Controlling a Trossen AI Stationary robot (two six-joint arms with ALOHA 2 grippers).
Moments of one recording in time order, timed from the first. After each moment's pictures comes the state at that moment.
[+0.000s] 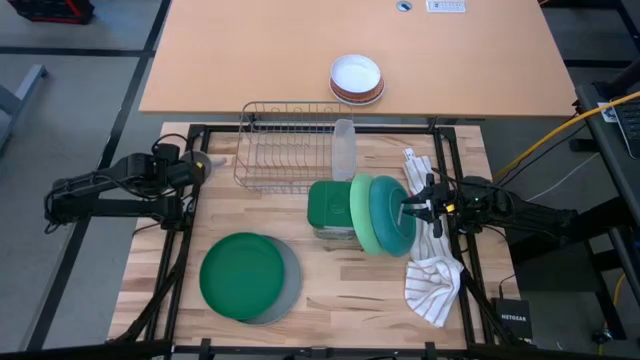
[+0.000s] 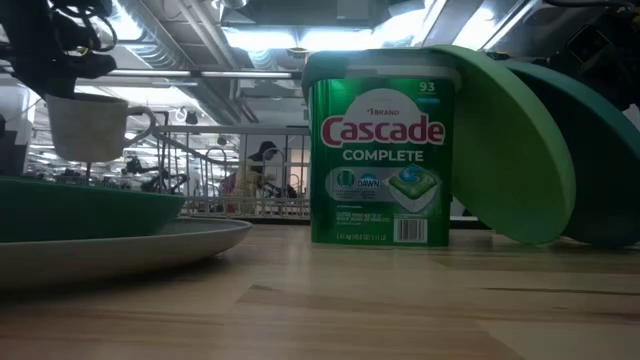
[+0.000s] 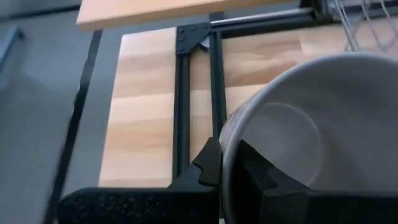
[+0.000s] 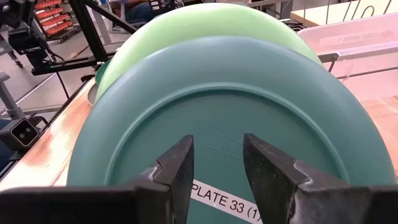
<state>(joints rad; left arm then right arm) 0.25 0.66 0.80 -1.55 -0.78 -1.21 -0.16 0.00 0.20 -0.43 -0.19 0.10</state>
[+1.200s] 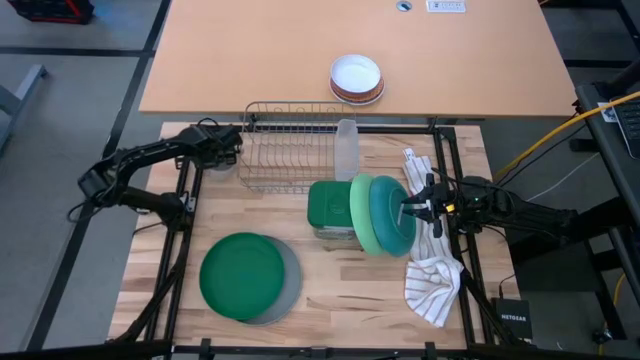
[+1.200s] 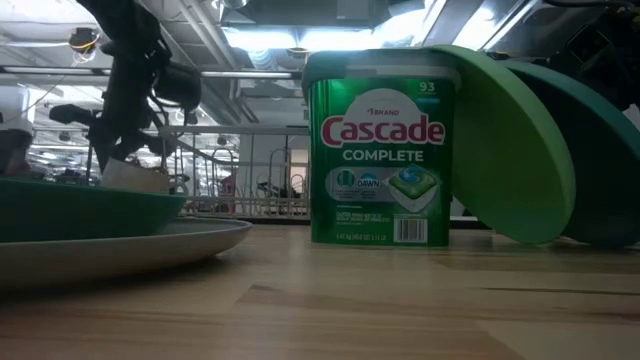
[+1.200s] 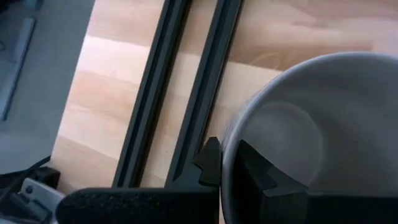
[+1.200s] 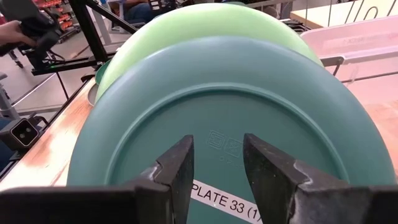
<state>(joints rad) 0.78 1.29 0.80 -1.06 -0.56 -1.01 -0.16 0.00 0.20 -0.43 -0.19 0.10</state>
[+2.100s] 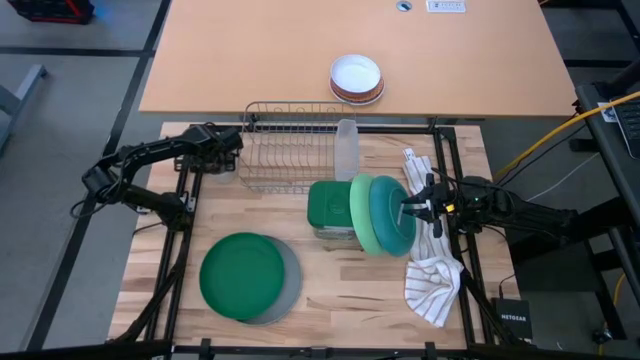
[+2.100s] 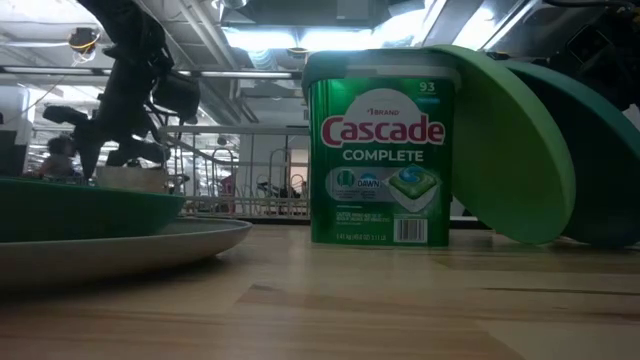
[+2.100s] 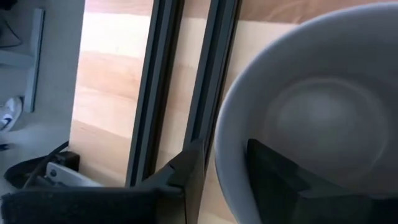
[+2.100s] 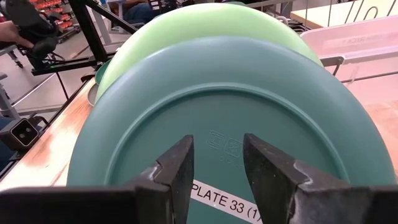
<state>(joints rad) 0.77 1.33 0.79 -1.15 -0.49 -0.97 -0.16 0.00 0.20 -0.43 -0.19 0.10</state>
